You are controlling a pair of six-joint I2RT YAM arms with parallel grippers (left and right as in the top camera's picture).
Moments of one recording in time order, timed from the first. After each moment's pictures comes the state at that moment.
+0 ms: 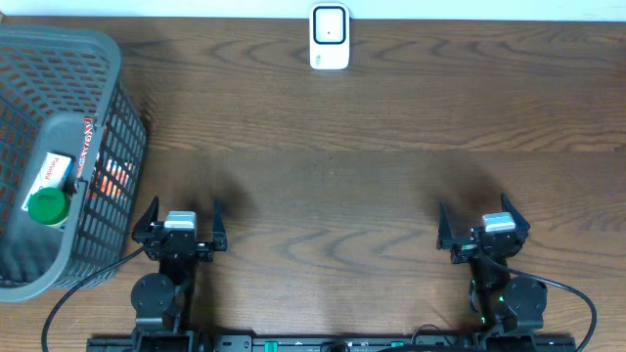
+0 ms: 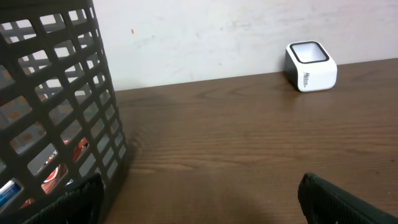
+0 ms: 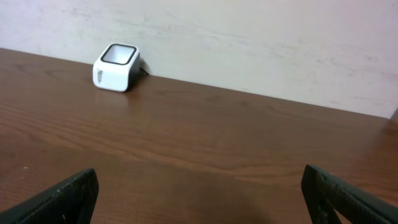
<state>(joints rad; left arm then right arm) -0.01 0.01 0.01 -0.11 0.00 0.12 0.05 0.01 0.01 -0.07 -0.06 -0.13</state>
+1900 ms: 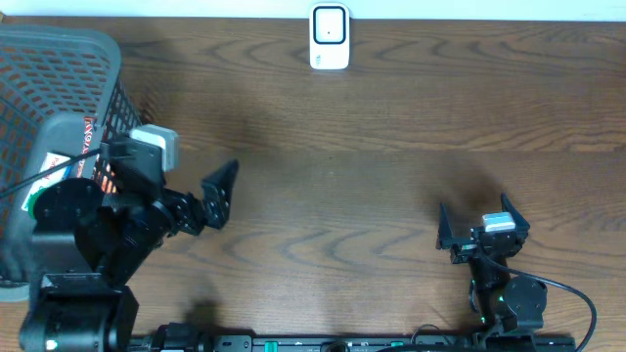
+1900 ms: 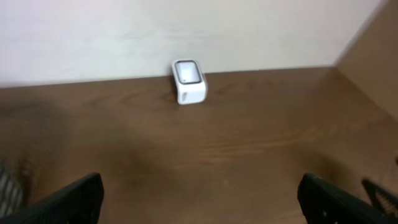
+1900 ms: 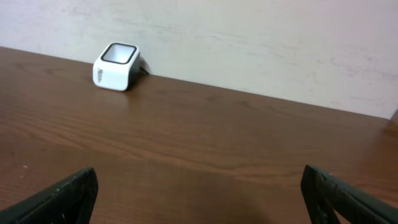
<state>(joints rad) -0.01 0.76 1.15 -0.78 0.41 -0.07 0.05 0.01 0.01 -0.07 -0.06 -0.13</state>
